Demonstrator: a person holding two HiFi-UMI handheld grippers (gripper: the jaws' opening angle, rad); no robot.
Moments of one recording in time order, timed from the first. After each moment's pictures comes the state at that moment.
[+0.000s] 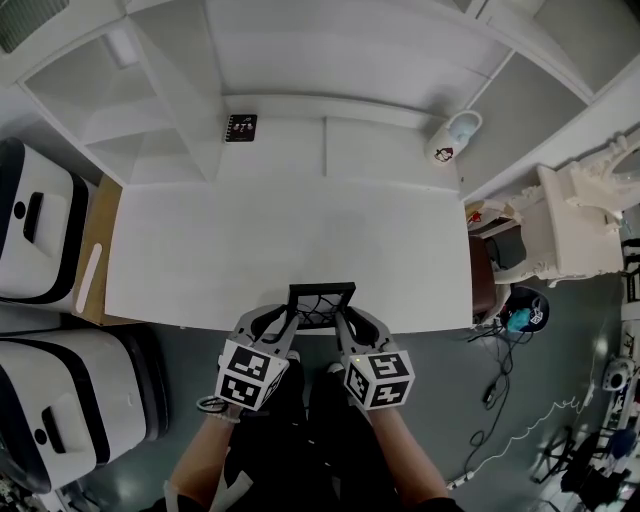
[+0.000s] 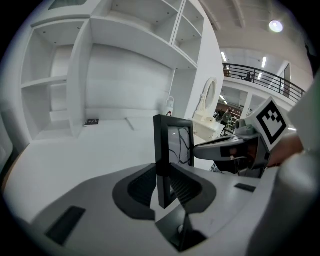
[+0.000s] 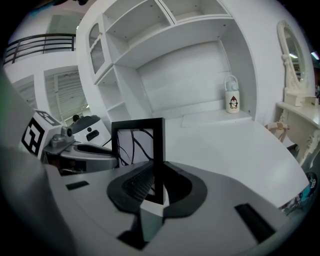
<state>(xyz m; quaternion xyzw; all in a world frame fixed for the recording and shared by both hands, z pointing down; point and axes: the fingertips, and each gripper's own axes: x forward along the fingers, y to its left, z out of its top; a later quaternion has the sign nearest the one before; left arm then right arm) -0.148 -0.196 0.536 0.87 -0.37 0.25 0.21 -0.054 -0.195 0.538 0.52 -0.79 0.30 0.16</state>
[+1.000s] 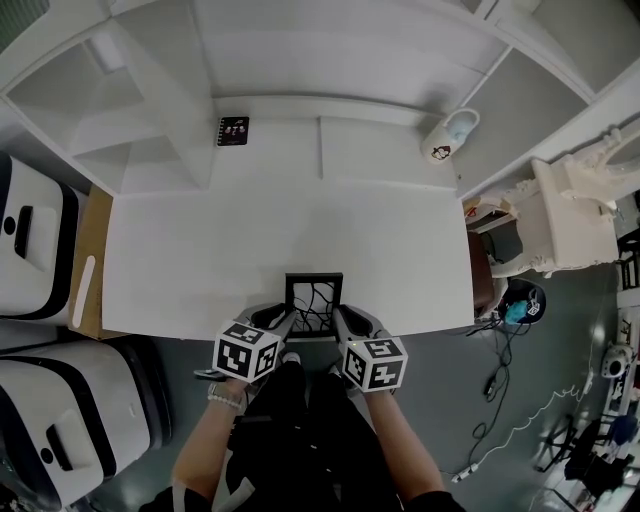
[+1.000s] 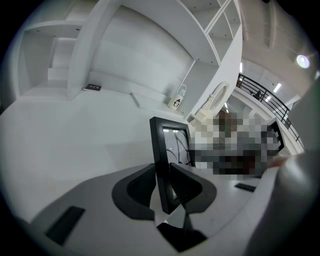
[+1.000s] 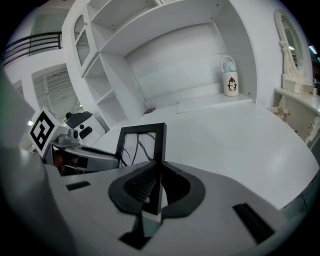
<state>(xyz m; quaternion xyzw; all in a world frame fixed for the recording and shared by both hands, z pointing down) -0.157 -0.218 0.599 0.84 -0.32 0.25 0.36 -0.059 -0.213 0.593 0.52 -0.76 0.35 0.18</state>
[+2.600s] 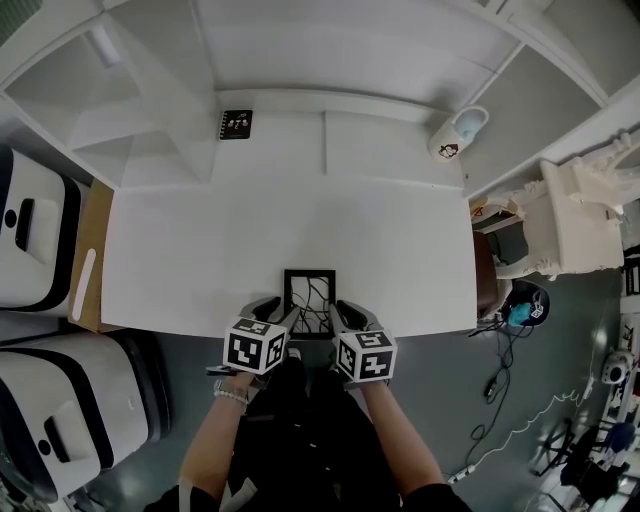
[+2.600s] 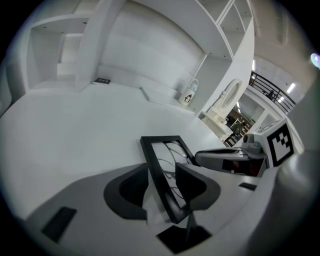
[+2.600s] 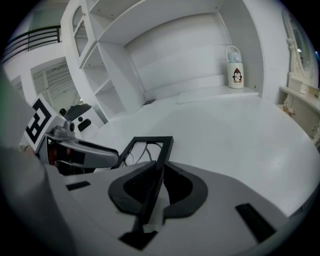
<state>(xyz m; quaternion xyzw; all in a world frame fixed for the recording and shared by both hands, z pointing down) -0.156 -0.227 0.627 0.80 -0.37 0.28 0.37 -0.061 -0.222 0.628 0.50 -0.76 0.36 0.22</state>
